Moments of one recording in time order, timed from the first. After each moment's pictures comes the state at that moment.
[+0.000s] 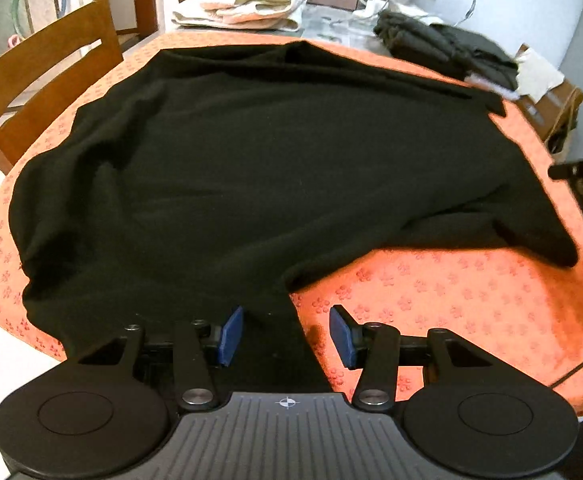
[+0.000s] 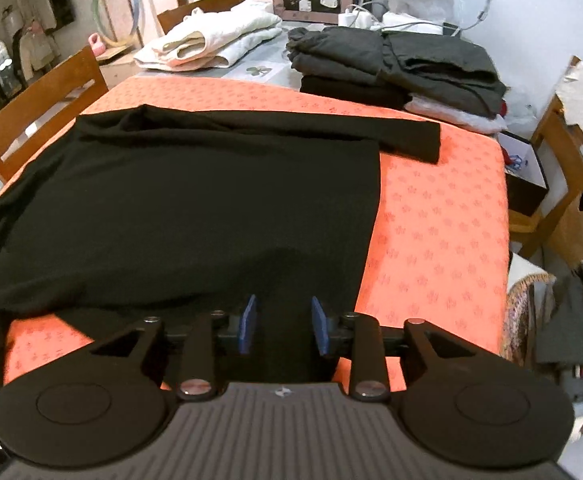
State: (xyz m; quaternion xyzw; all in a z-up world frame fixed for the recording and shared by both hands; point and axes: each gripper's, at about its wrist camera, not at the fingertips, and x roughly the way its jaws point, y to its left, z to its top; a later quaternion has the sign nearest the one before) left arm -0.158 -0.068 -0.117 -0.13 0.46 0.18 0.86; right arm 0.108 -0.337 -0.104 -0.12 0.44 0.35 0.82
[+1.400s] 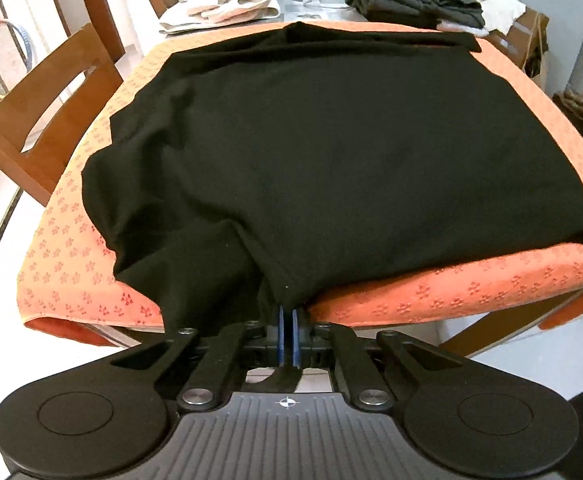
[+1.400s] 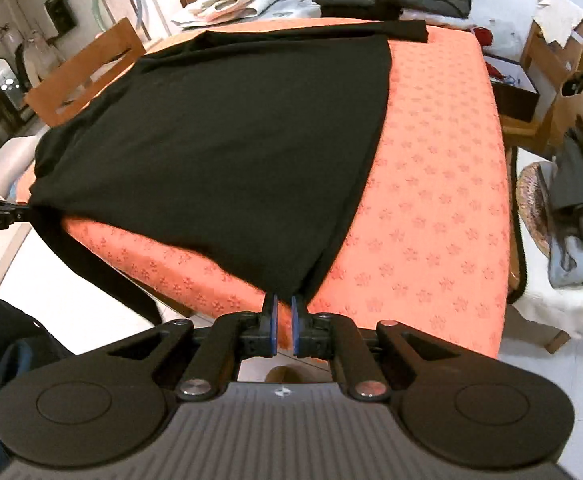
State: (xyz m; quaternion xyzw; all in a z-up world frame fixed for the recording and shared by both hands) left arm -0.236 -0.038 -0.100 -0.03 0.49 0.13 0.86; right arm -0.101 -0.444 -0.121 -0.06 0.48 0.35 0.80
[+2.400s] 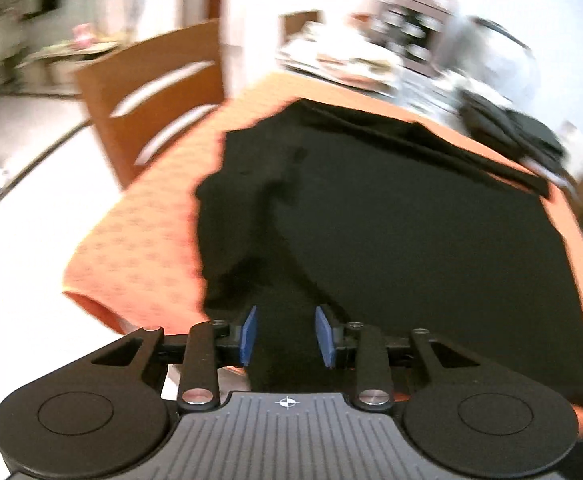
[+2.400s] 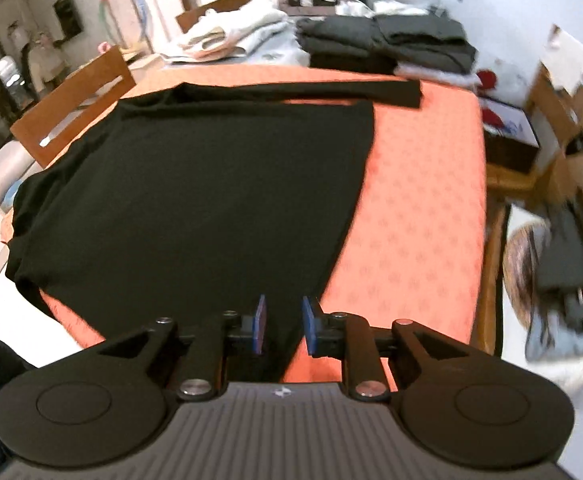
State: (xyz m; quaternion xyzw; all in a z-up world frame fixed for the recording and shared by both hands) left arm -0.256 0.039 -0.070 -0.20 0.39 0.27 0.86; right arm 0.011 -0.417 -0.085 -0.09 0.45 0.37 0.81
